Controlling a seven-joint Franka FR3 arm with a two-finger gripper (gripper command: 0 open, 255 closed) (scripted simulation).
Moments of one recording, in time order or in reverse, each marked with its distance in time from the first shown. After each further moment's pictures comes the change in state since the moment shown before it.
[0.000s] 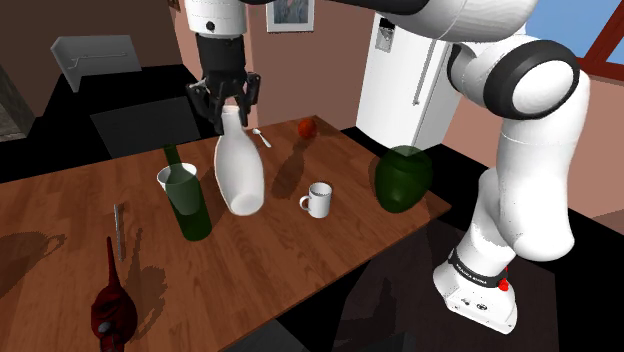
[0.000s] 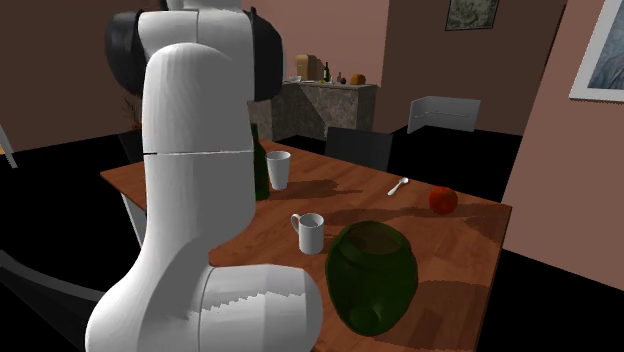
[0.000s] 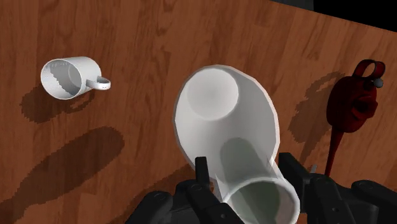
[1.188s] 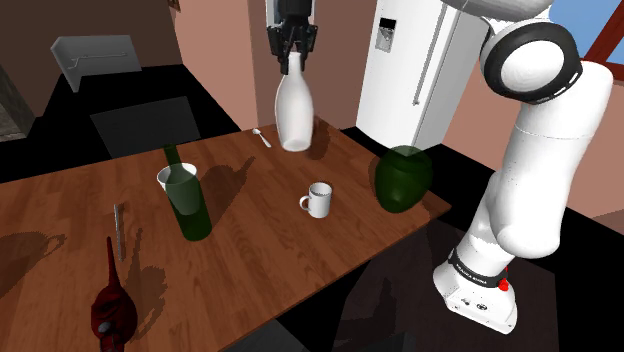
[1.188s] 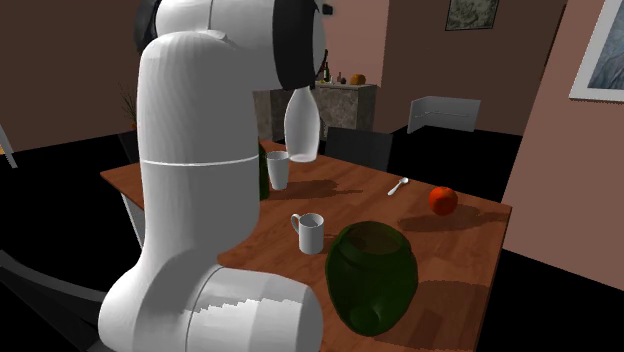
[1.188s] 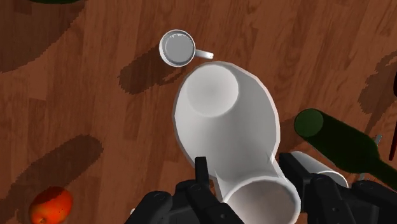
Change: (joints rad) arm -0.254 -0.126 -0.145 0.011 0.058 -0.131 -0.386
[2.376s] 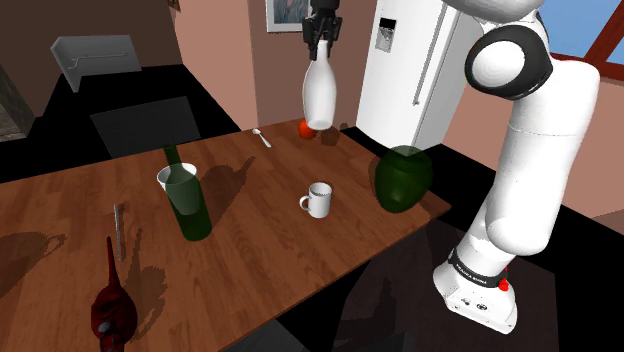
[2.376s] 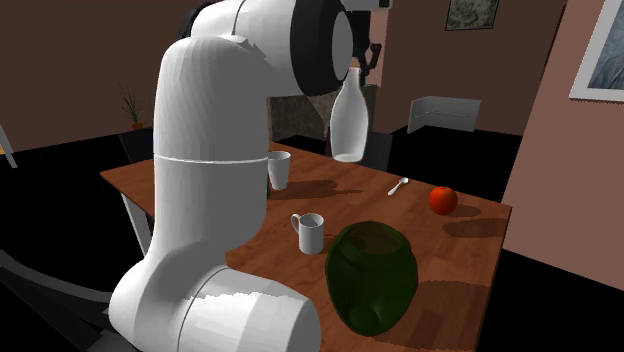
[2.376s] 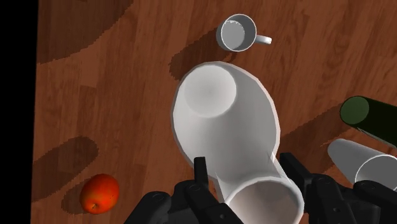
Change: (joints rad) arm -0.174 0.047 -0.082 0.098 0.028 -0.050 -0.245
